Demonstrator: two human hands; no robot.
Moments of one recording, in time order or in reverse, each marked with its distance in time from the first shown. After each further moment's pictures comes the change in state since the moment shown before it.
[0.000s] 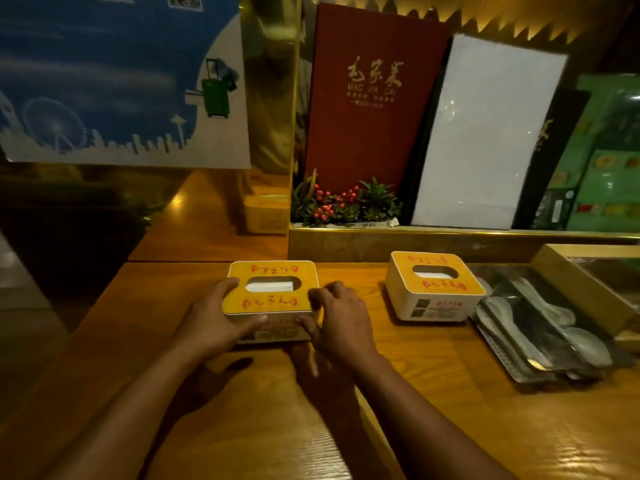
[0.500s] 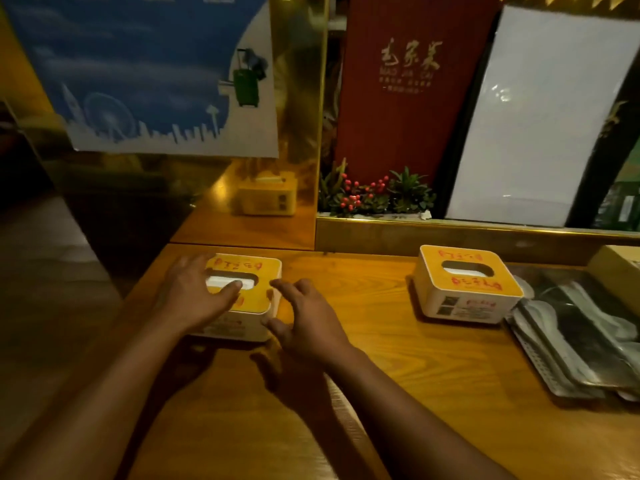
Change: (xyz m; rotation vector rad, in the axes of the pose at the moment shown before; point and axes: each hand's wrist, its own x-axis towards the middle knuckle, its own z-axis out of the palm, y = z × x) left_hand -0.016 0.002 -0.047 0.337 0.281 -0.052; right_hand -0.004 -0.061 0.020 0.320 -0.200 -0.167
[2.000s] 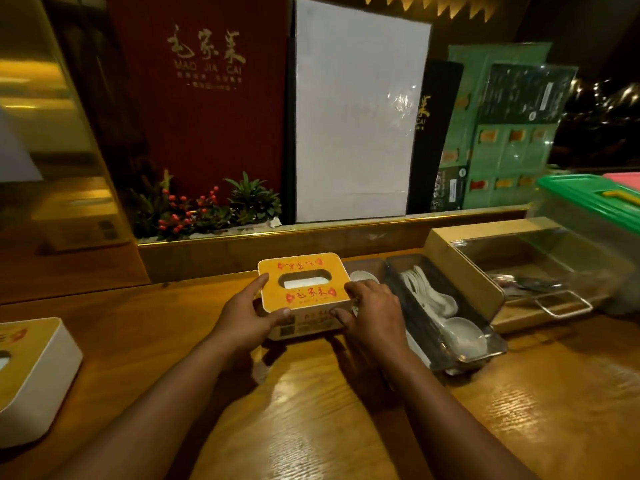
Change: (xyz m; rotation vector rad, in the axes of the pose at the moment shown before) left_hand -0.019 0.272 0.223 -0.546 -0.480 0.064; right_hand -0.106 0.268 -0.210 -0.300 0.338 0.498
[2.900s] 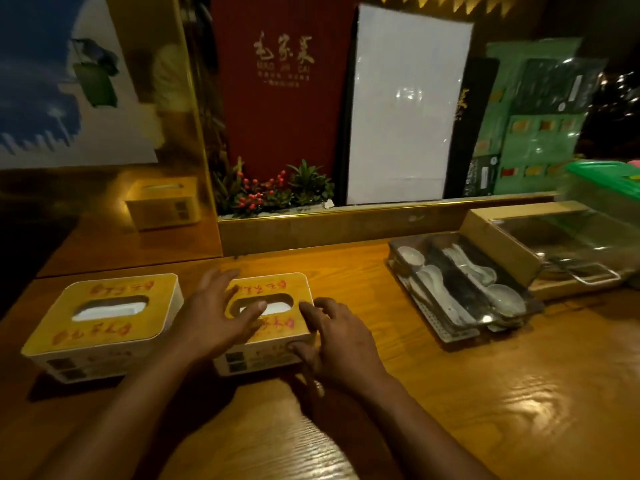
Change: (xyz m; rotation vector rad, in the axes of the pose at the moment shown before) left_hand -0.103 -0.057 -0.163 0.465 0.141 0.215; right_hand -0.127 -0.163 0.043 -0.022 -0.154 -0.294
